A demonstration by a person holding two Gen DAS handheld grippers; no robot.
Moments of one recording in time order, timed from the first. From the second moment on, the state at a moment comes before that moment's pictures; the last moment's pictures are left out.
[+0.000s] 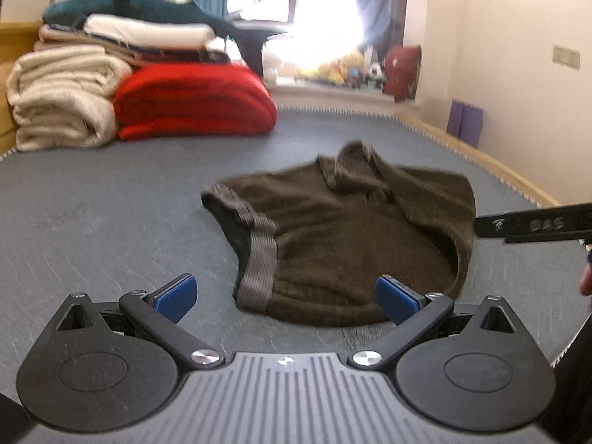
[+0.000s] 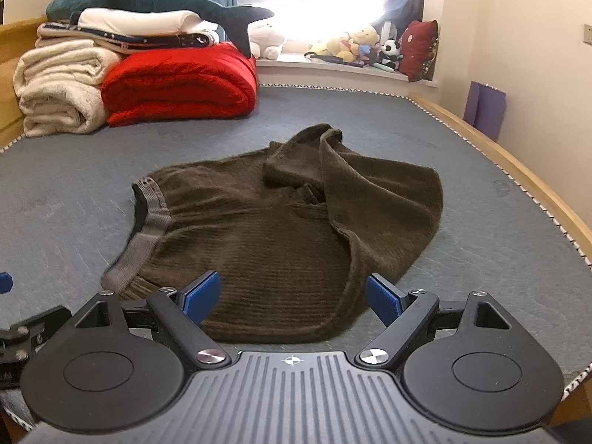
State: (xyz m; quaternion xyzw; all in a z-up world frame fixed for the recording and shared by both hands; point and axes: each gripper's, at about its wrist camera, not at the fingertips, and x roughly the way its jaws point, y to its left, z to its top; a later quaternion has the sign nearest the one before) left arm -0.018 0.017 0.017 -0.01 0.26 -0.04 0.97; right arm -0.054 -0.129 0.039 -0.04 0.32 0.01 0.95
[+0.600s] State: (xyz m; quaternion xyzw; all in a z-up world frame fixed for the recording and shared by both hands) left arm 0.055 0.064 0.003 -0.05 0.34 -0.10 0.93; right arm -0.031 -0.086 0.022 -0.06 0.32 0.11 0.94
